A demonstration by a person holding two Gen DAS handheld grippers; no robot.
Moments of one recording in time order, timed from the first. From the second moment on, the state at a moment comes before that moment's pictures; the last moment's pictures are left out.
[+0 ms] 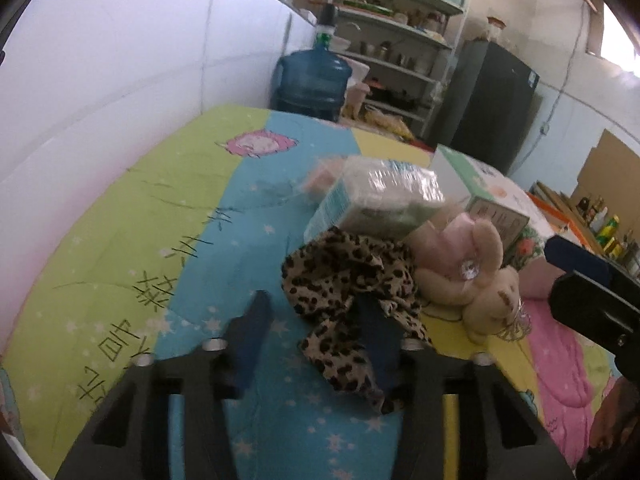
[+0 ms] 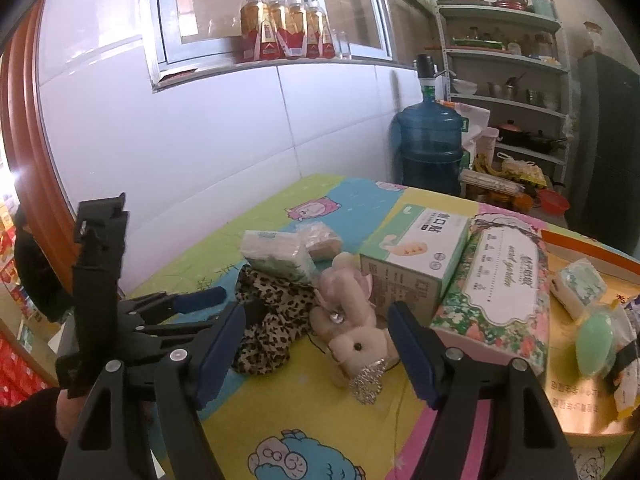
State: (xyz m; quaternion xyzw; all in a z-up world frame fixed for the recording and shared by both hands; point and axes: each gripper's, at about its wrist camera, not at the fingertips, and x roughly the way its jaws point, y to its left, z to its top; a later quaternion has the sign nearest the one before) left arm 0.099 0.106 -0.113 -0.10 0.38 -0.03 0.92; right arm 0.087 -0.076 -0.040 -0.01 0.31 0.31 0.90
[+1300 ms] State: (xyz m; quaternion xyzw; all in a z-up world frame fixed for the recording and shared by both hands) left arm 0.043 0.131 -0.070 -0.12 0.31 -0.08 0.94; right arm 0.095 -0.078 -0.039 -0.02 0.32 0.25 0.91
